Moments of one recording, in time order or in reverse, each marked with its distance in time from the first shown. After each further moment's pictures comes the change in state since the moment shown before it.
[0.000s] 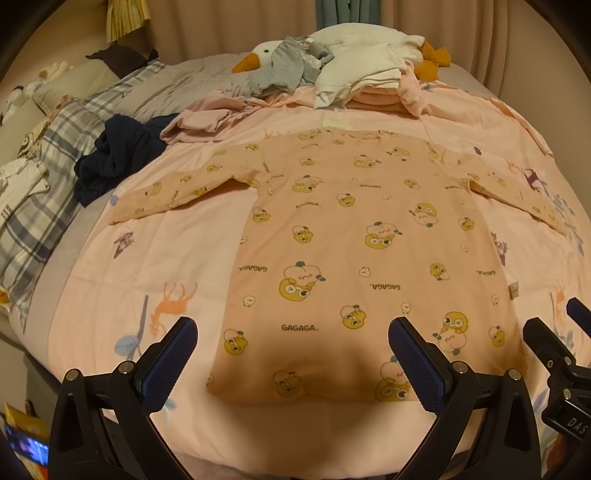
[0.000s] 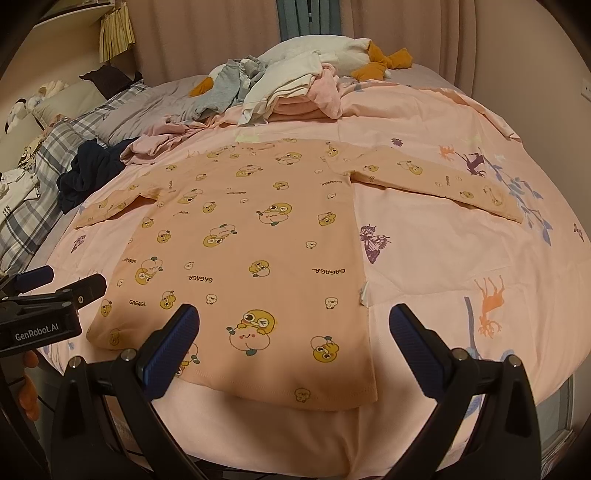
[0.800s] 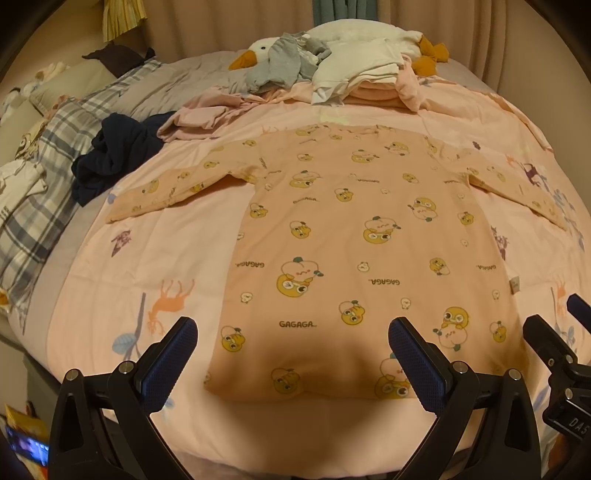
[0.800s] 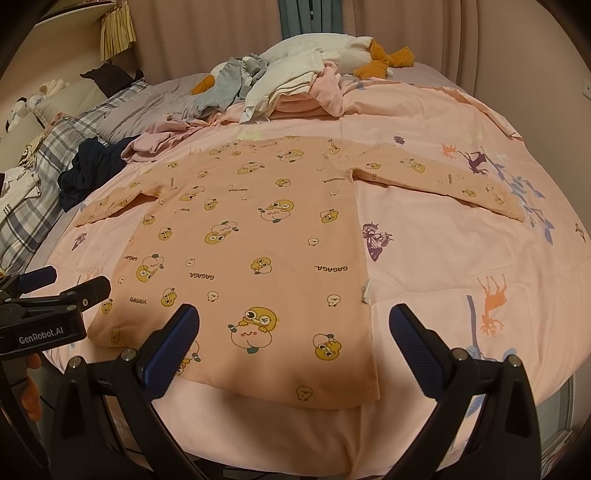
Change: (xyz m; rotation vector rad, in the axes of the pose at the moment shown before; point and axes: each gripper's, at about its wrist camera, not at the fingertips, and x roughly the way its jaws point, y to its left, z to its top) left arm 0.004 -0.002 -0.003 0.012 0.016 -0.003; right arm 0.001 0.001 -0.003 0.001 0.006 0.004
